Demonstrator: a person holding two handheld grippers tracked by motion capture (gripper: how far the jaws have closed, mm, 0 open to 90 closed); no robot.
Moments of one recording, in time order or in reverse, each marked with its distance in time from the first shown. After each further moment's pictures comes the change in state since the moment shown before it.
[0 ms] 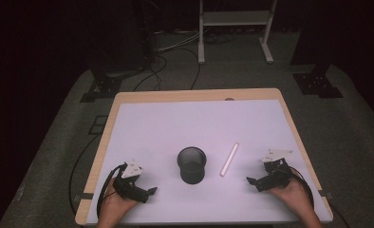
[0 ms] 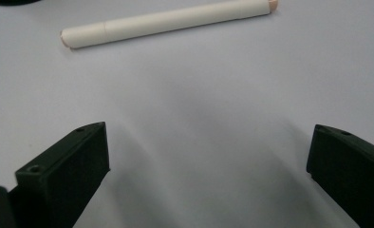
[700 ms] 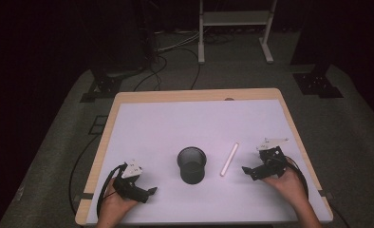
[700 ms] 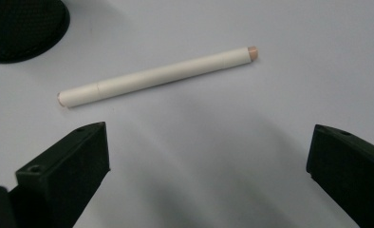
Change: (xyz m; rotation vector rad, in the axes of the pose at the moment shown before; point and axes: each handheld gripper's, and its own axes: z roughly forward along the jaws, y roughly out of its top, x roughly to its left) left arm 0.000 0.000 0.000 0.002 -0.001 0.001; right arm -0.003 0.037 -0.001 -0.004 -0.020 0.031
